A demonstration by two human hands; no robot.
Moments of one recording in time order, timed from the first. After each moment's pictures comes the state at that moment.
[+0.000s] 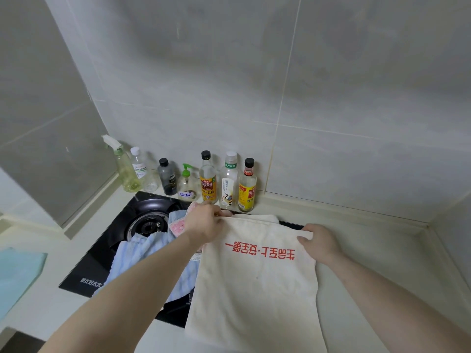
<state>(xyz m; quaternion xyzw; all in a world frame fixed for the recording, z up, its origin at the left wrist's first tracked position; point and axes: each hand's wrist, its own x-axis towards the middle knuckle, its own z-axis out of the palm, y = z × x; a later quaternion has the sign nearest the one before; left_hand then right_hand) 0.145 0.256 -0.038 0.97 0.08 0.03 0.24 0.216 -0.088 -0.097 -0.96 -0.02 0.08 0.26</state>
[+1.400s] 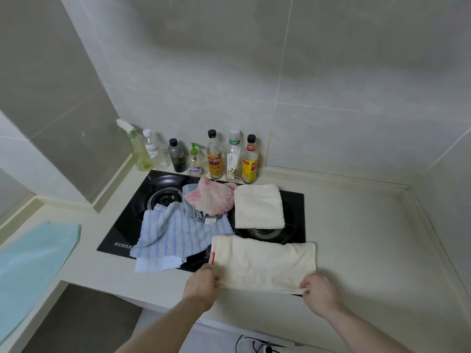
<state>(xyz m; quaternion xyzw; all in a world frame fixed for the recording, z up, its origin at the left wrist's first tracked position) -0.090 0.234 -0.137 0.96 0.10 -0.17 0.18 -0.030 -0.110 -0.140 -0.97 -0.01 0.20 0.14</state>
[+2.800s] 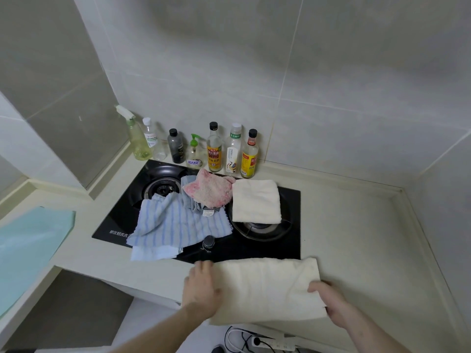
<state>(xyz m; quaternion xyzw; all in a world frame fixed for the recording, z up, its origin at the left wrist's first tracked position) -0.125 0.202 -0.114 0.95 0.18 -0.17 0.19 -0.047 -0.135 -0.111 -0.72 0.34 0.31 0.52</state>
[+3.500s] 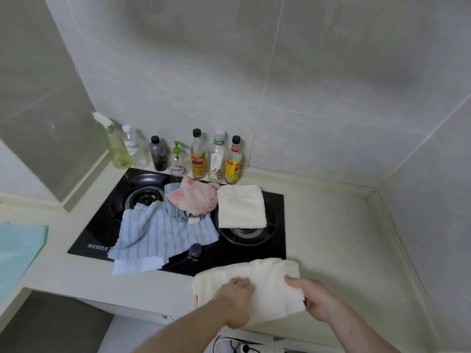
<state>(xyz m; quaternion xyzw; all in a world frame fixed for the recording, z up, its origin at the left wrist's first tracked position) -0.088 0.127 -0.104 0.92 -0.17 -0.34 0.11 -0.051 -0.109 -0.075 -0.65 0.30 0.33 0.61</state>
